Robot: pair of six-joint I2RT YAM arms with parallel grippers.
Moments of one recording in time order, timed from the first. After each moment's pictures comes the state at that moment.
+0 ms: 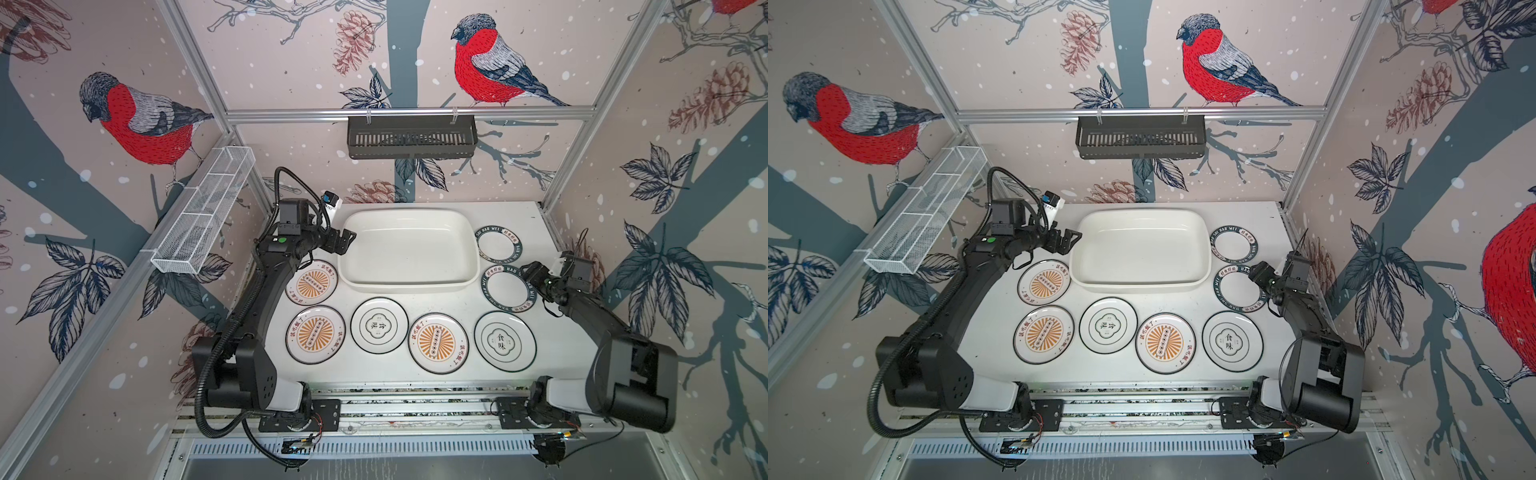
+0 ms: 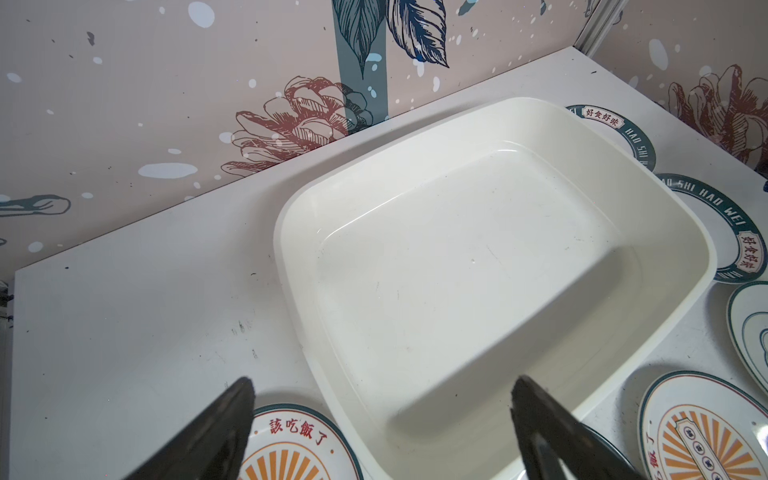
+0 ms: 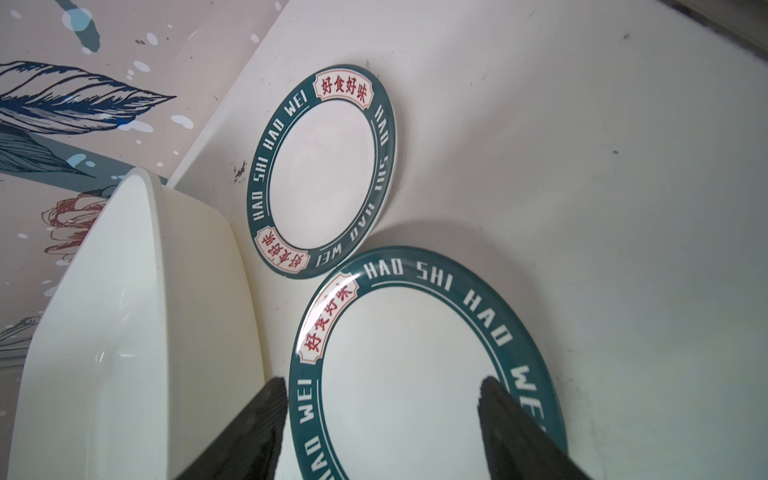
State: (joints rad) left arm -0.07 1.45 1.31 -0.50 0.43 0.26; right arm -0.30 1.37 0.67 -0.05 -0.36 0.50
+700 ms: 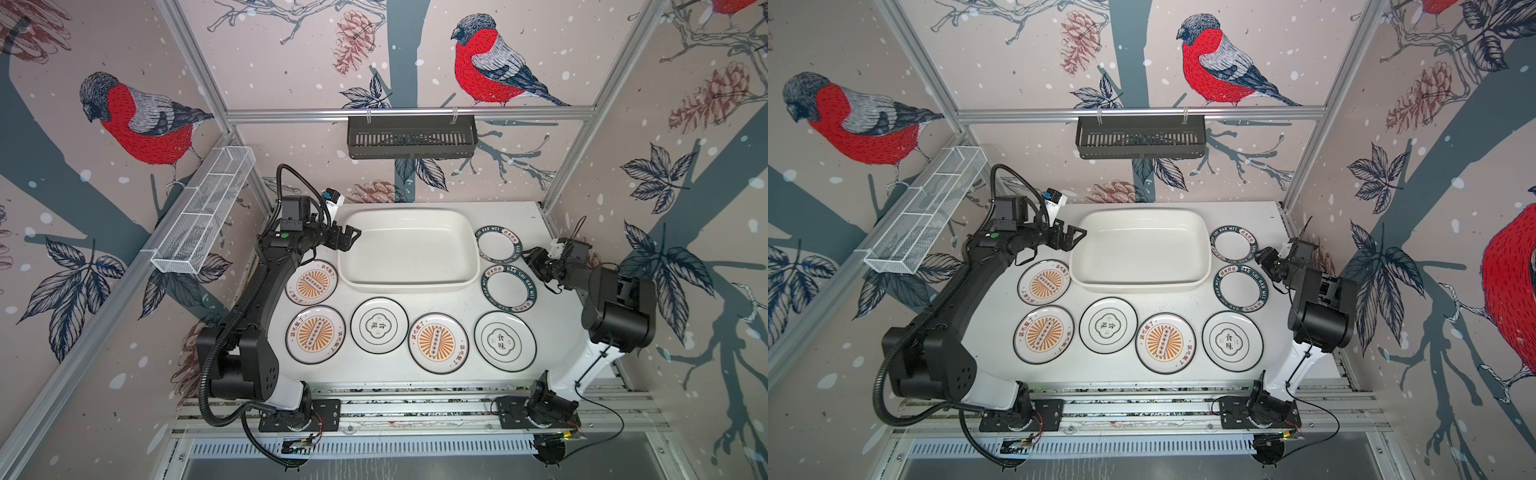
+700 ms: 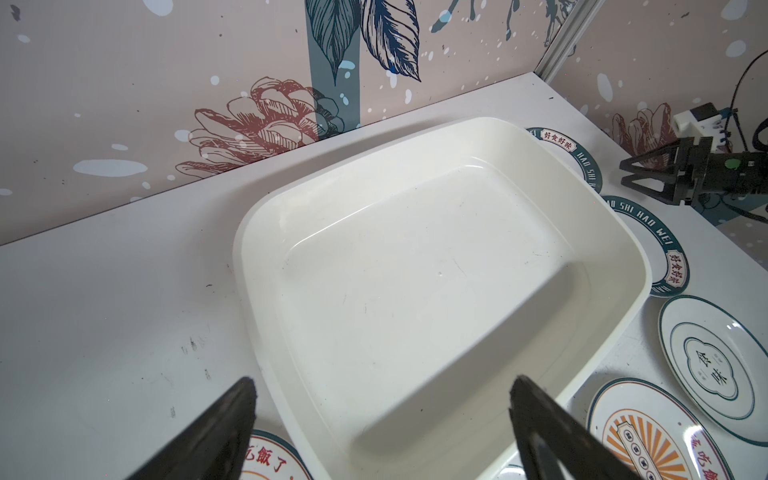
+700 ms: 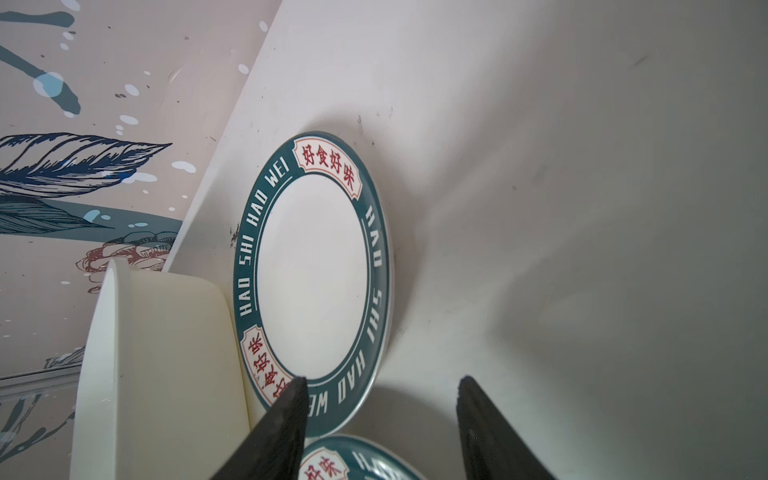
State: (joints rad) left arm -0.07 1.49 1.33 -0.50 0.52 0.19; right arm -0.36 1.87 0.99 0.10 -0.56 0.53
